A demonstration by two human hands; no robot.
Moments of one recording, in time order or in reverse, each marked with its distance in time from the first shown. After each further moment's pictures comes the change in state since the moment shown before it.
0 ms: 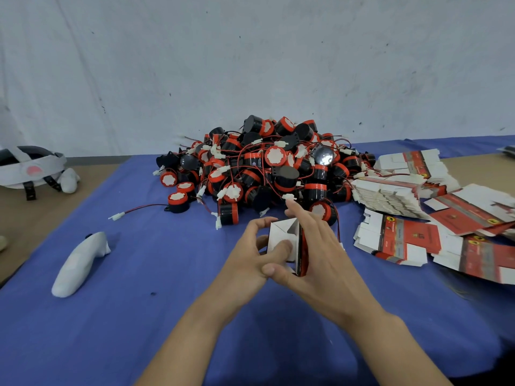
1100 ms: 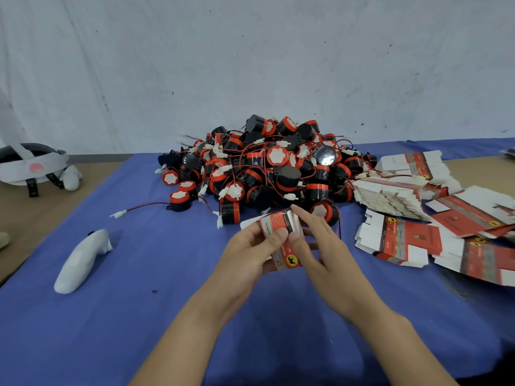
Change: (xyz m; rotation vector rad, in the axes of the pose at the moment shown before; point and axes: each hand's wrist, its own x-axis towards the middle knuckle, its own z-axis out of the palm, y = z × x) left_hand 0.007 -0.002 -0.002 -0.282 0.012 -0.009; right_hand -0.001 0.024 0.005 0.342 -0.025 0.215
